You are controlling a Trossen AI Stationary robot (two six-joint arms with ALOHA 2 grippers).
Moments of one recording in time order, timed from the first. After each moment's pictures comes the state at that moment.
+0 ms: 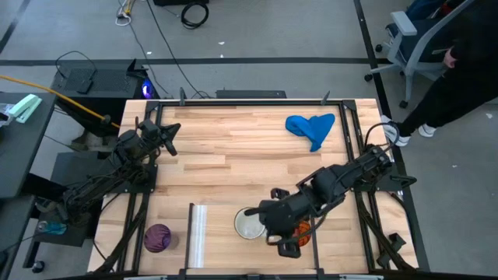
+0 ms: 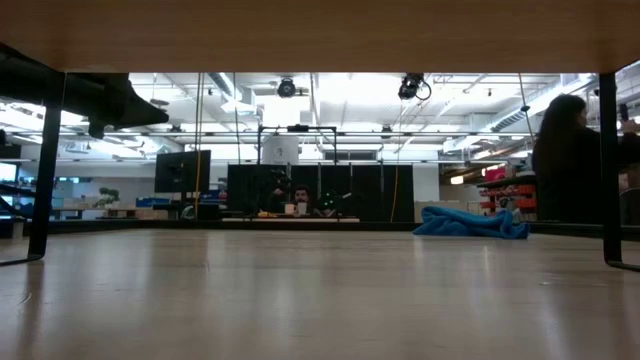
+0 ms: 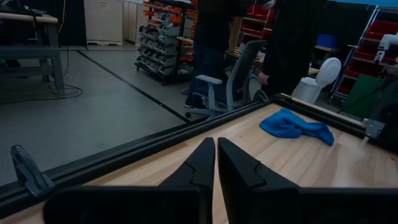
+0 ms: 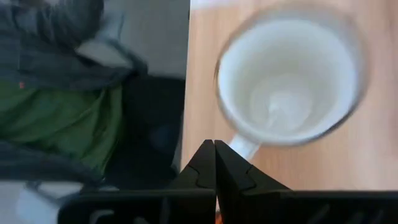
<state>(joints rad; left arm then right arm) 0.68 0.03 0.10 -0.13 -0.07 -0.17 0.52 1.98 2.32 -1.30 -0.08 0.60</state>
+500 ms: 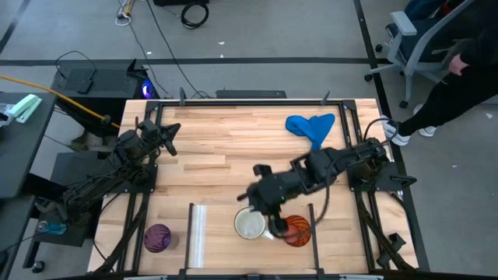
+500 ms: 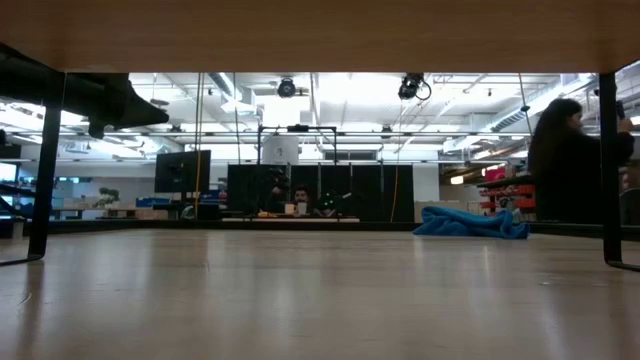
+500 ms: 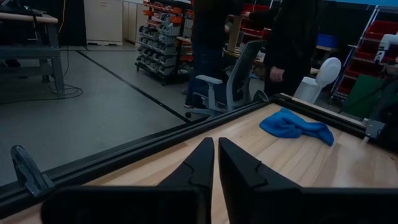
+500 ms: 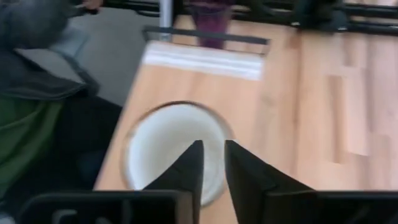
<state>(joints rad) 0.68 0.03 0.10 -0.13 -0.07 -0.17 0.41 1.97 2.35 -1.22 0.04 0.20</state>
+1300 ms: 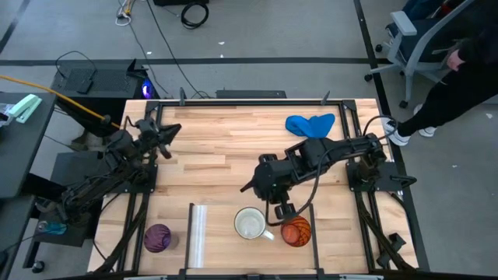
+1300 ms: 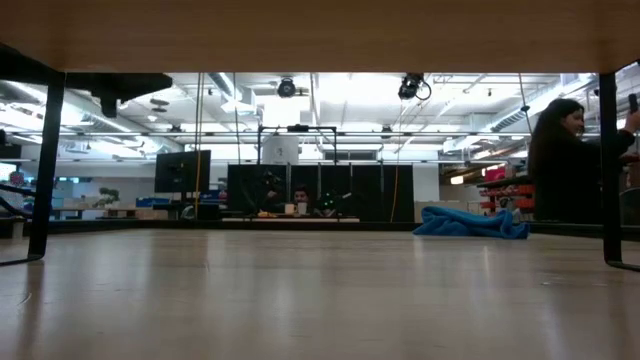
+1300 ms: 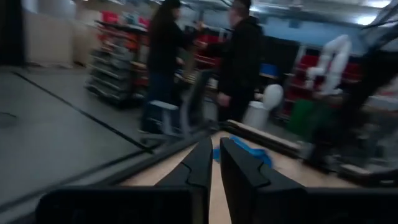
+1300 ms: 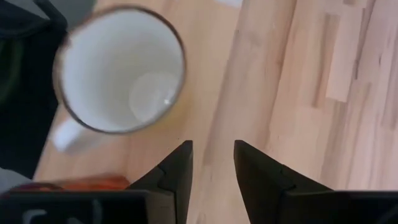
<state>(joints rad) 0.68 0.03 0.16 -0.03 0.11 -0.23 0.32 1.97 2.35 -1.45 -0.01 0.09</state>
